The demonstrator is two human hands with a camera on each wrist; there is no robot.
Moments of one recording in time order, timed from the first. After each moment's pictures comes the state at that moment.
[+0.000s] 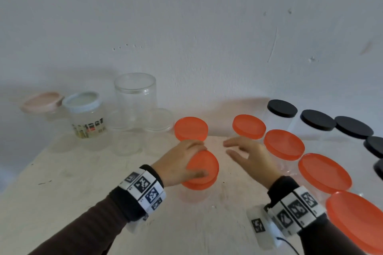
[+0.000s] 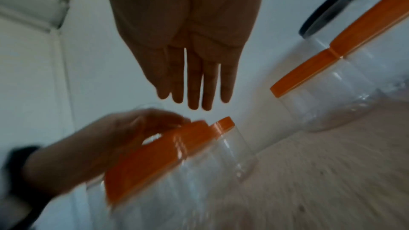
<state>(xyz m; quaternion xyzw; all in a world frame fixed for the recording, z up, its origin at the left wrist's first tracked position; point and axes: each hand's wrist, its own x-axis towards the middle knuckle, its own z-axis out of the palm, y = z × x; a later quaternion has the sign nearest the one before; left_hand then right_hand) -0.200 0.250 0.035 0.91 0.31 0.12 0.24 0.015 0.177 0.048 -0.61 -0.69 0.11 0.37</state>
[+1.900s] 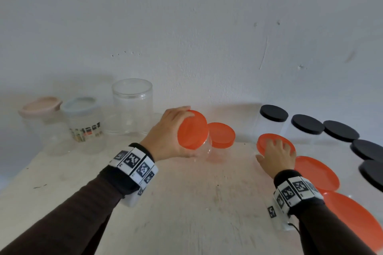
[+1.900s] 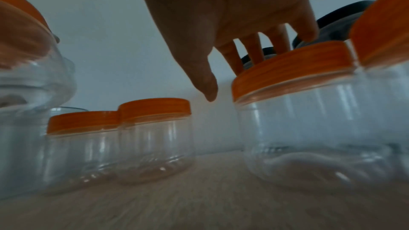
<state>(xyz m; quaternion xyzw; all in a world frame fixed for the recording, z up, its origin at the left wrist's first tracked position) -0.204 0.265 0.087 0.89 0.32 0.29 0.17 0.084 0.185 0.034 -0.88 -0.48 -0.04 0.03</state>
